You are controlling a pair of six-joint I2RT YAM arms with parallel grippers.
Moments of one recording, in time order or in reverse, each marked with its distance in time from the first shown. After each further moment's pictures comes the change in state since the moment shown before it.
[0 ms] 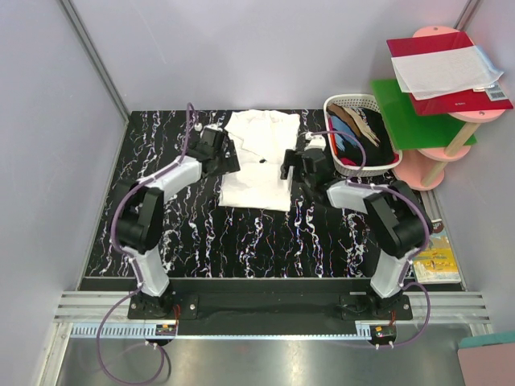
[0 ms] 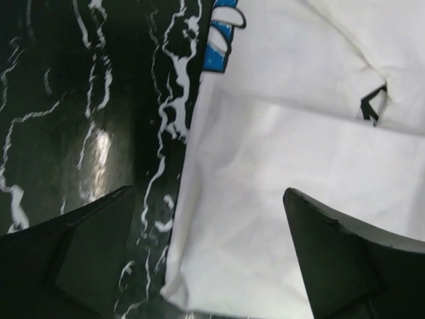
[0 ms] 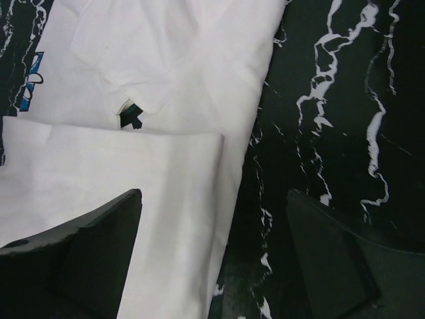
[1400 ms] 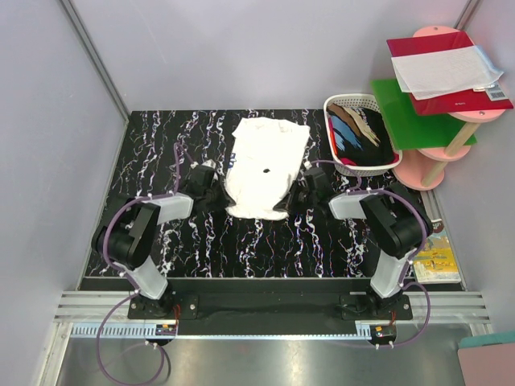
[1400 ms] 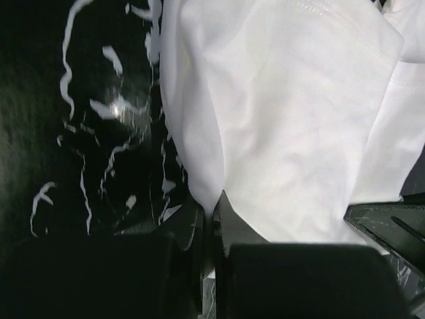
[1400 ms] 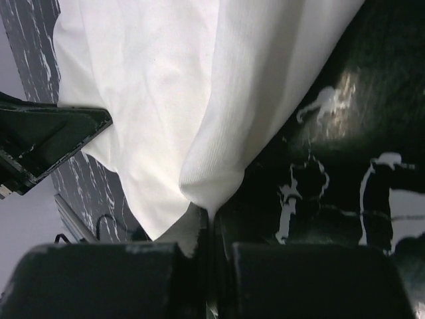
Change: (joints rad) left arm 0.006 -0.178 -0.533 0.408 0.330 -0.197; right arm 0.010 -0.029 -0.213 -0.033 -0.541 0.472
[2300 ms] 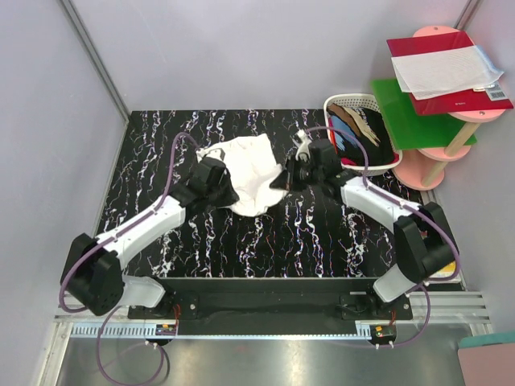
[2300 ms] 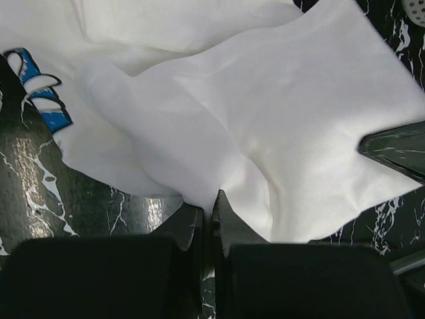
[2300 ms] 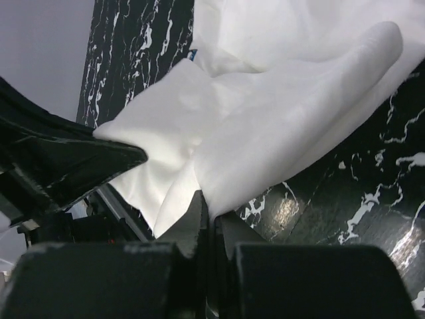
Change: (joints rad) left arm -0.226 -0.403 0.108 -0.443 -0.211 0.027; right arm 0.001 -0.279 0.192 -0.373 -0.116 -0.276
